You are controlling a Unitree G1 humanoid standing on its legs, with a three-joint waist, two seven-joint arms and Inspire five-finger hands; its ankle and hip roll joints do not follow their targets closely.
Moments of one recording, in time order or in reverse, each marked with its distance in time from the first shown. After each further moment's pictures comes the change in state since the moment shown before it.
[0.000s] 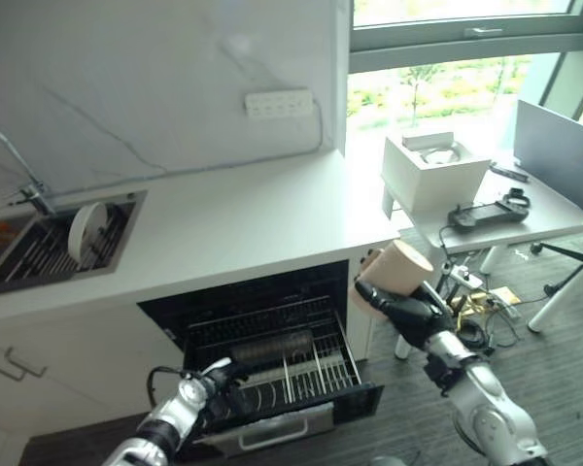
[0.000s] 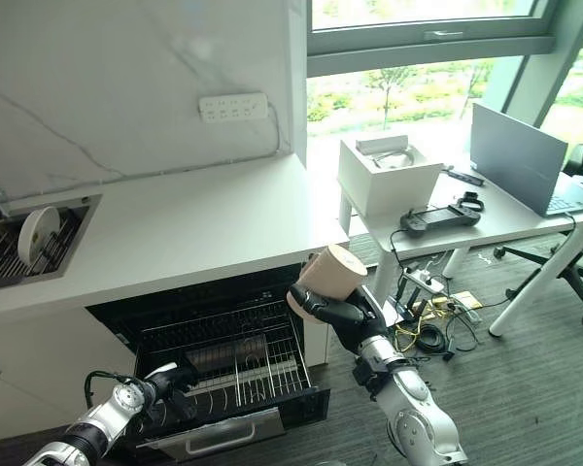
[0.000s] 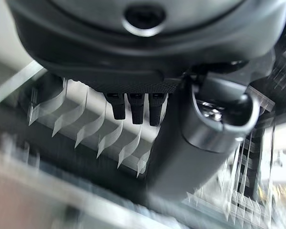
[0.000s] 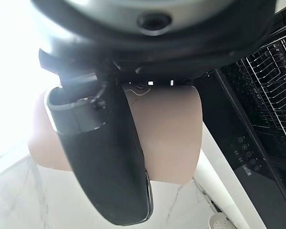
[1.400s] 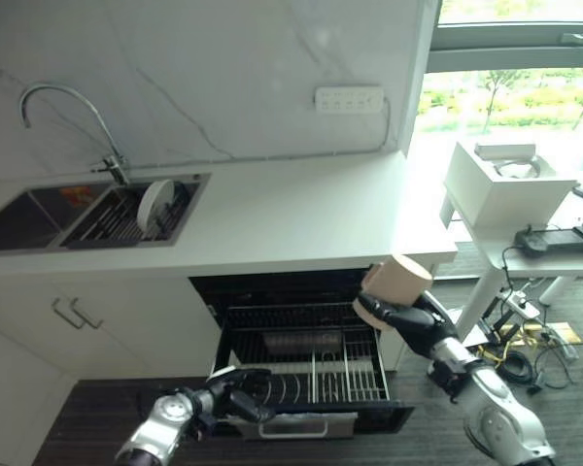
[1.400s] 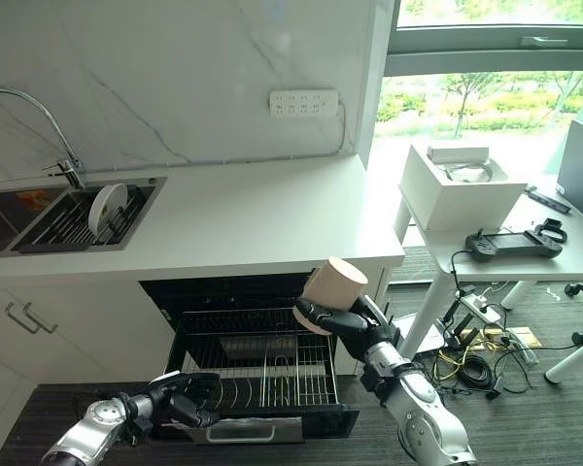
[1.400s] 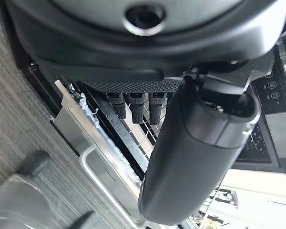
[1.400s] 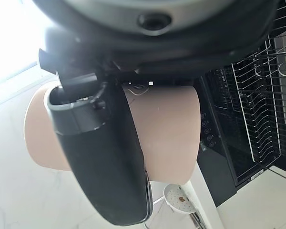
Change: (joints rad) left arm 0.235 0.060 0.168 -0.364 -0.171 -0.052 0.058; right arm 0.004 -0.036 -0.022 0.071 -0.037 0.021 0.040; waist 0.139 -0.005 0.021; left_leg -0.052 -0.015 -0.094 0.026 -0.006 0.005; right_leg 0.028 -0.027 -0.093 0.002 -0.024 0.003
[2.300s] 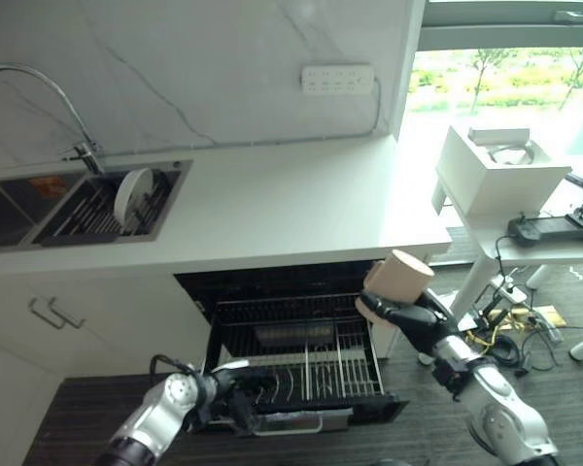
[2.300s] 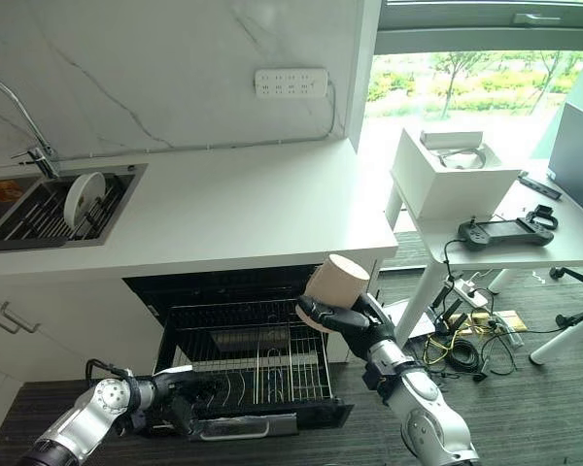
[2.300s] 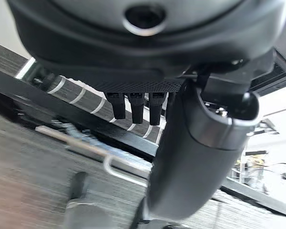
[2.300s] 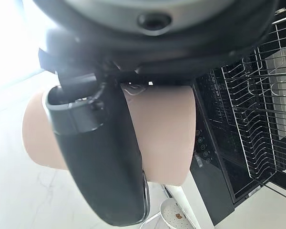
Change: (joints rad) left arm -0.019 0.161 -0.102 -0.218 0.290 0.071 -0.186; right arm -0.009 -0.021 -0.012 0.000 0.000 -0.001 0.000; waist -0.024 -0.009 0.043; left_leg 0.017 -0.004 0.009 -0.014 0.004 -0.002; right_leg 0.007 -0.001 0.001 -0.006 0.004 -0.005
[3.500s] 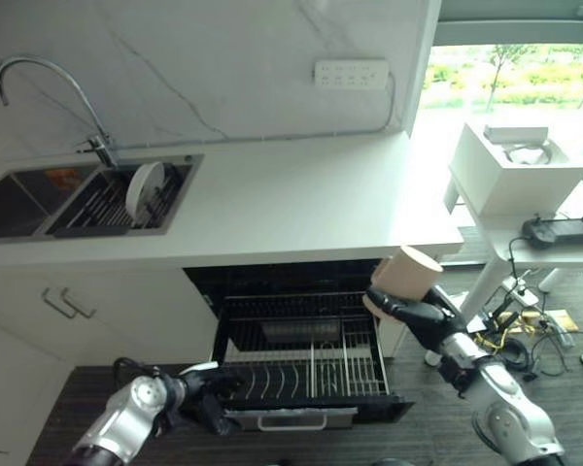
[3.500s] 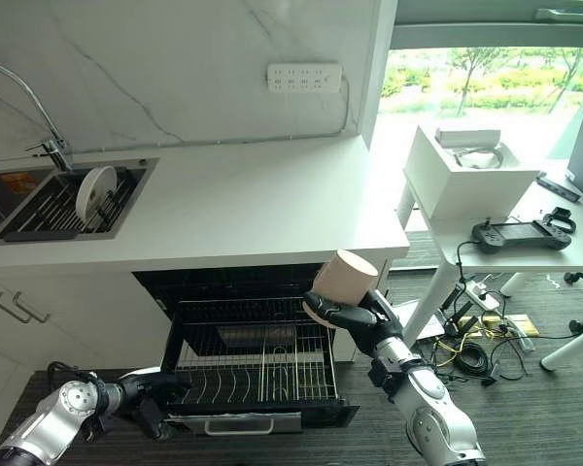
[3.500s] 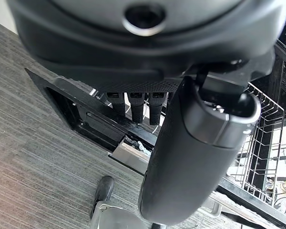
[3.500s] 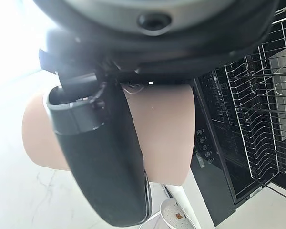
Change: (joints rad) left arm 0.053 0.060 0.082 -0.055 -0.025 0.031 -0.006; right arm 0.000 -0.004 -0.027 -0.004 0.000 0.000 -0.001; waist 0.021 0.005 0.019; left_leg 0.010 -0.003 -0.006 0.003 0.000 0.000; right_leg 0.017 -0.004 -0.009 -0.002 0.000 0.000
